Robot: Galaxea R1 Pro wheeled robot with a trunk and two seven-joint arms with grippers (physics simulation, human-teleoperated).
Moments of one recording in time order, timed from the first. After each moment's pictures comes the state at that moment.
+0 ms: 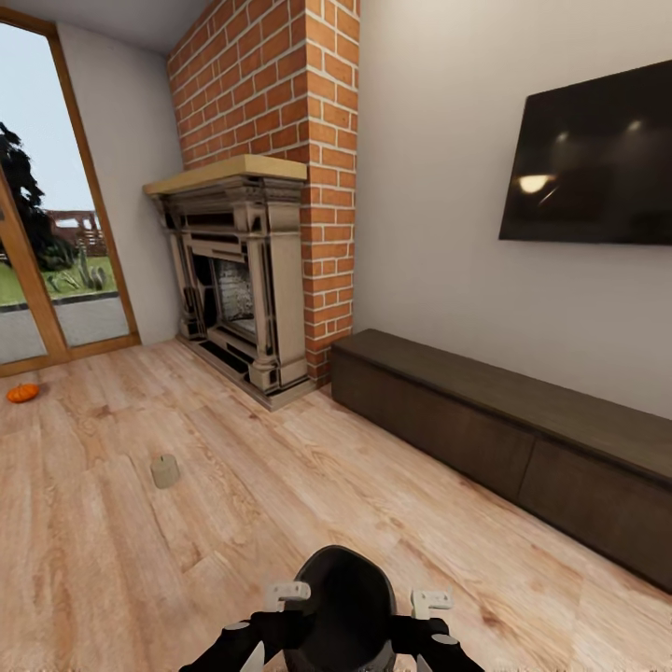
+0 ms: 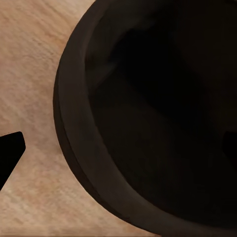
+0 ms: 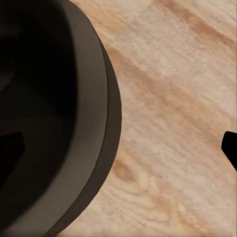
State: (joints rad) left arm -0.47 -0.17 -0.01 -0.31 0.05 0.12 -0.09; right arm -0.47 0.15 0.00 -0.26 -0.03 0.02 -0.10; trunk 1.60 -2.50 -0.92
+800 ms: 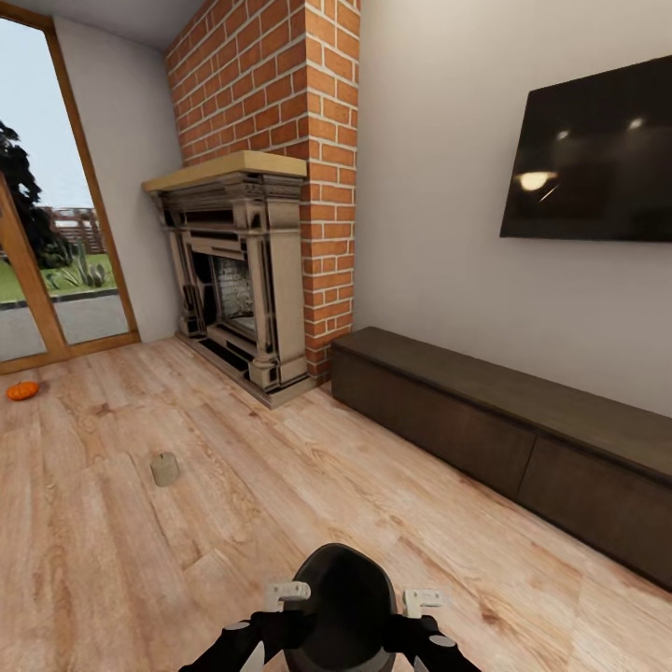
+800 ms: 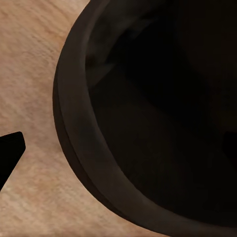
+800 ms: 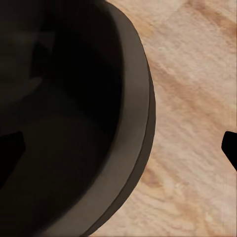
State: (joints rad) left arm -0.47 -0.17 -0.01 -0.31 0.05 0.12 -0.09; right arm -0.47 0.15 0.00 -0.25 -0.03 -0.01 -0.02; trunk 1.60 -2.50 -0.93
